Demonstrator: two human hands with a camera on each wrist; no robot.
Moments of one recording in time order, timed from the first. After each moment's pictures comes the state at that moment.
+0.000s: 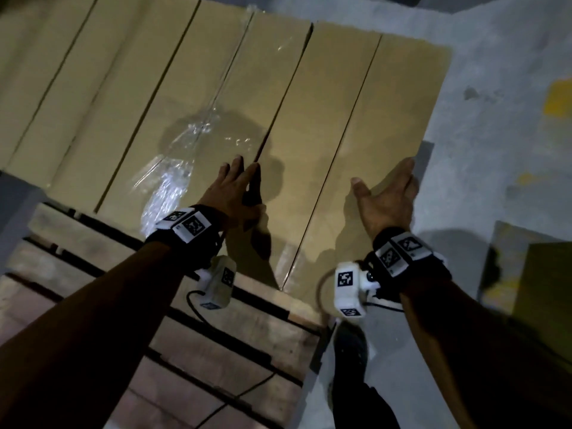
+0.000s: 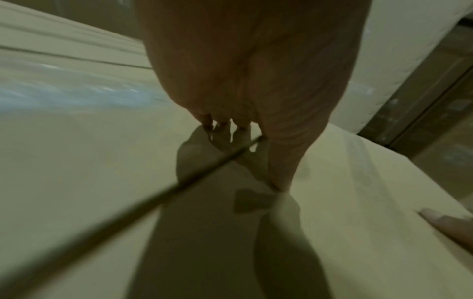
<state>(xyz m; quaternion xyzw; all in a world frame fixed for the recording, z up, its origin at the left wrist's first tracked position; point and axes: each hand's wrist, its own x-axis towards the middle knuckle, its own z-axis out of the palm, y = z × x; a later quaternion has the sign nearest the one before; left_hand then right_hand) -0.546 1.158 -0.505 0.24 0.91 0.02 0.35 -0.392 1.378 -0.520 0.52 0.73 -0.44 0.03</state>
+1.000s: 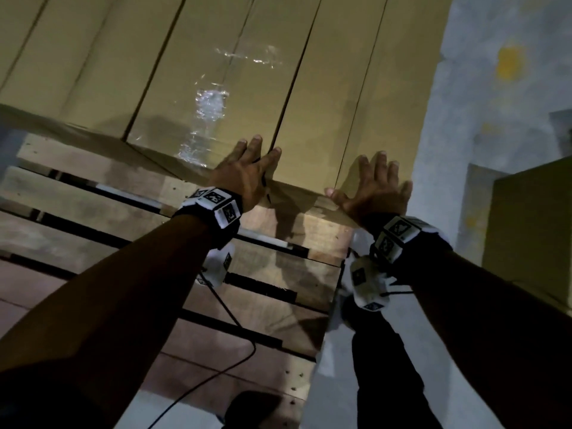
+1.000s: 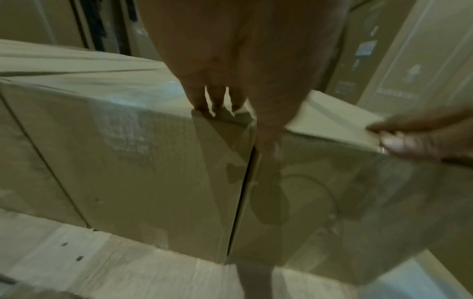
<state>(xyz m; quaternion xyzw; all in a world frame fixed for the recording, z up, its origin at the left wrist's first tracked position) -0.484 1.039 -0.516 0.43 0.87 -0.06 0.26 -0.309 1.227 -0.517 0.38 0.89 -0.14 0.20</state>
